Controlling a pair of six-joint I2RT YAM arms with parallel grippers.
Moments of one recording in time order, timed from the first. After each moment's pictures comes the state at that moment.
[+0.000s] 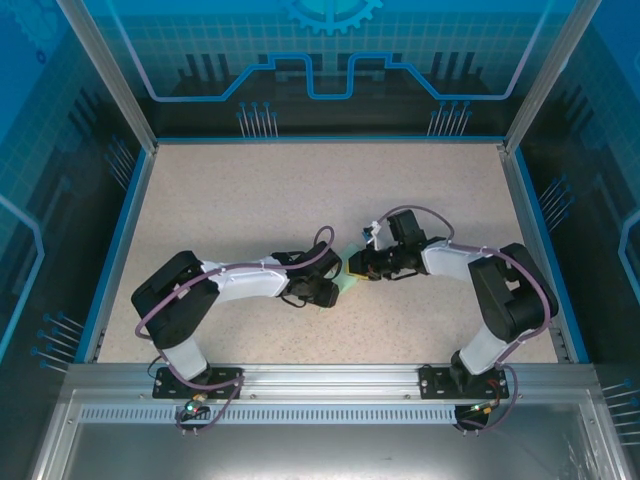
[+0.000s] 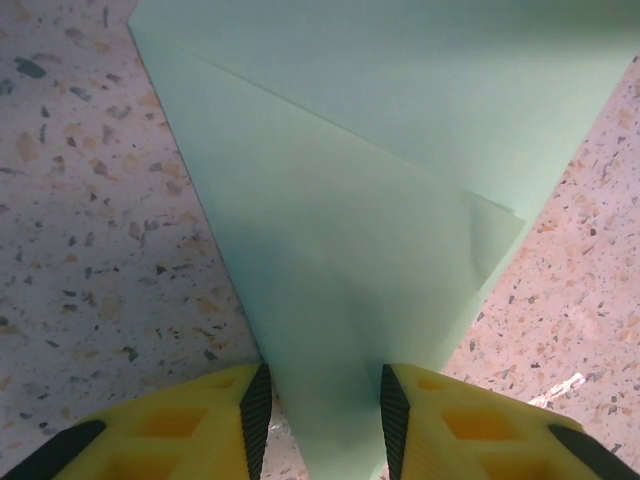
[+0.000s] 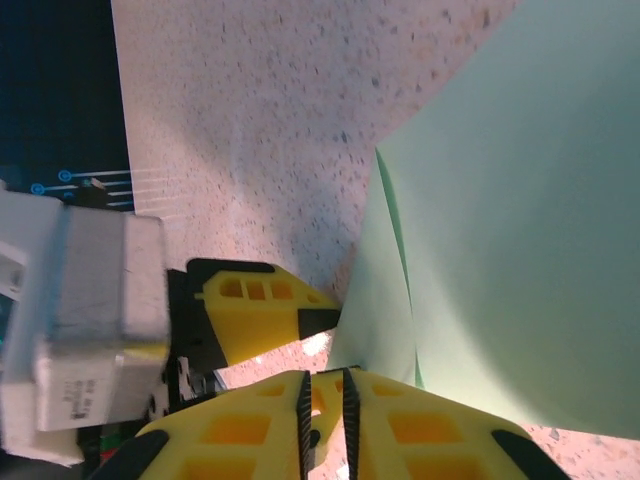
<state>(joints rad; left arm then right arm) -0.85 1.72 0.93 -0.39 0.04 -0.55 0.41 1.65 0.75 -0.08 -0.82 0.63</state>
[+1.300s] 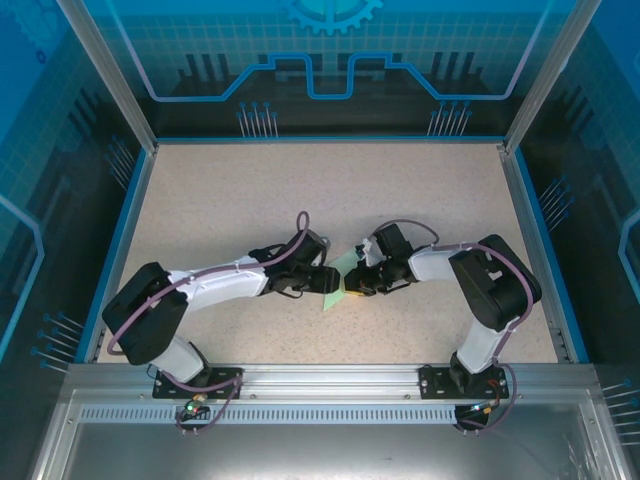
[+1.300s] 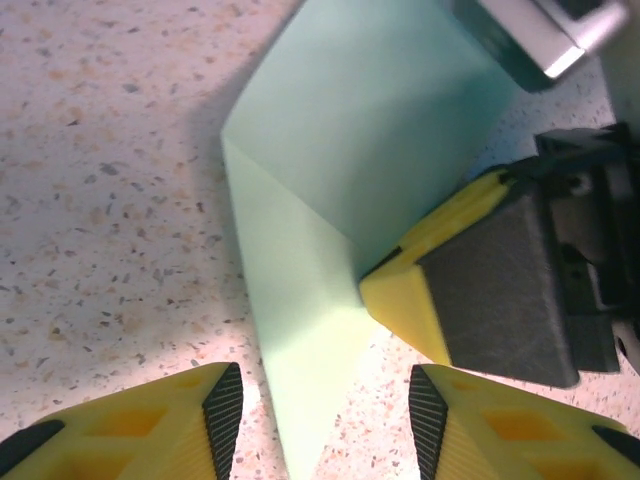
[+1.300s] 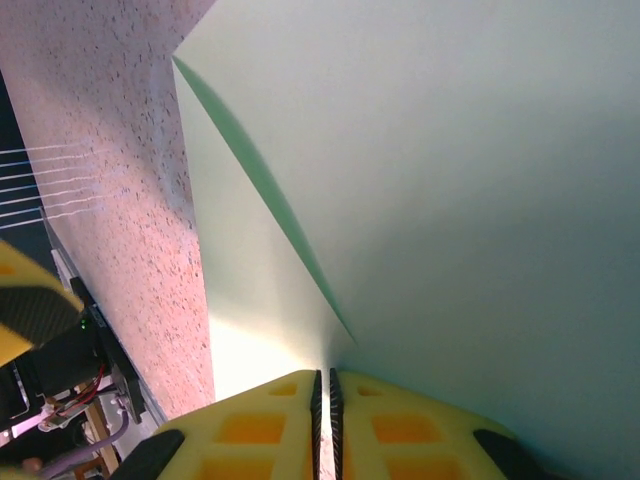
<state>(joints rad) -0.77 1.56 0.86 -0.28 0.13 -0.68 0.49 1.75 0.72 -0.09 -0.71 0.62</state>
